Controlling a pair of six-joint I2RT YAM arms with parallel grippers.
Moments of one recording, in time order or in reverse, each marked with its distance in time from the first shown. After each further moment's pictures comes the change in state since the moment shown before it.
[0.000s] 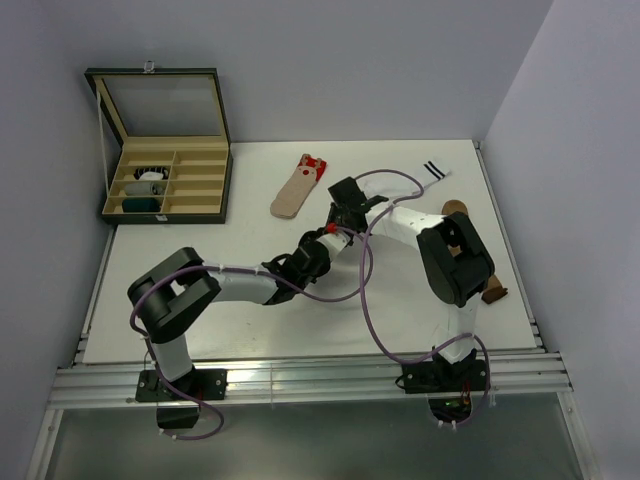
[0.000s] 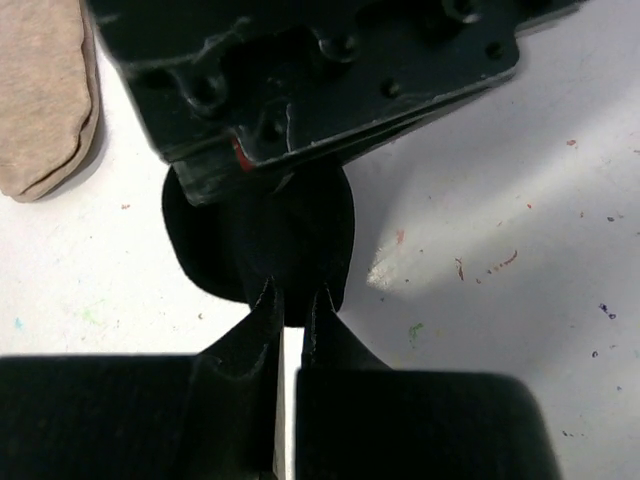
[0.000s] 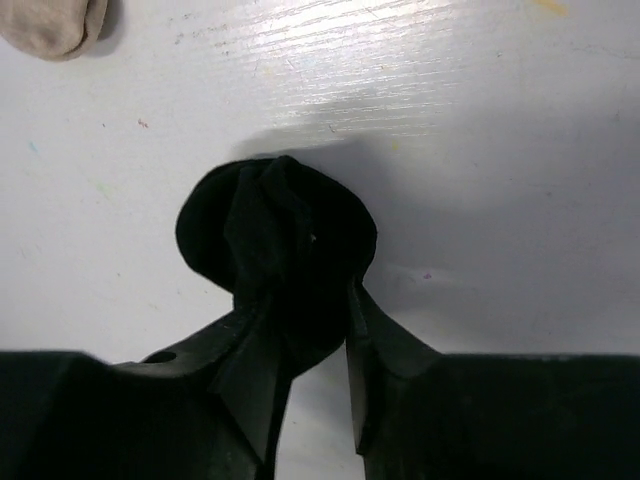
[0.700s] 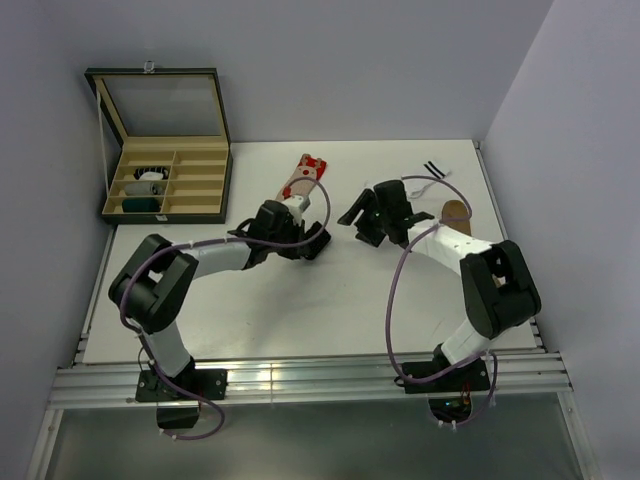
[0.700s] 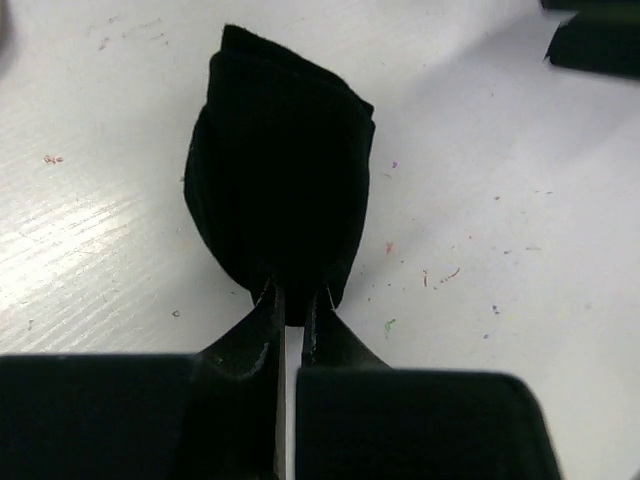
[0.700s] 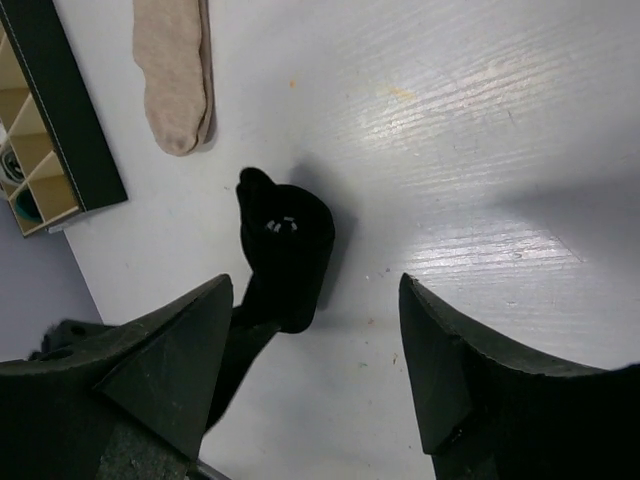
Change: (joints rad) left arm 0.306 -0.040 0.065 -0.158 0.572 -0.371; right arm -0.175 -0.314 -0.302 0.250 -0.030 0.127
